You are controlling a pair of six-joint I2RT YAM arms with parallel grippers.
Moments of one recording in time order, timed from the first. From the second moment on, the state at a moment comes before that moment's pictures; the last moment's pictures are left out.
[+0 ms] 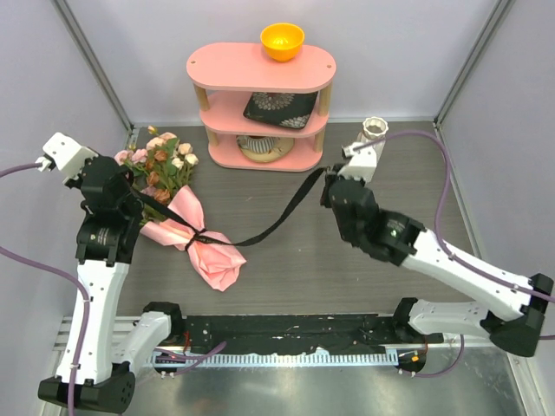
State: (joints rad) left arm -0.09 0.88 1.19 -0.34 -0.88 -0.36; right arm 1.04 1.06 1.07 -0.32 0.89 0.47
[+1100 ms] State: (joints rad) left arm -0.15 1.48 1.46 -0.53 0.39 -0.47; right arm 1.30 1.43 1.22 0.34 -0.65 0.40
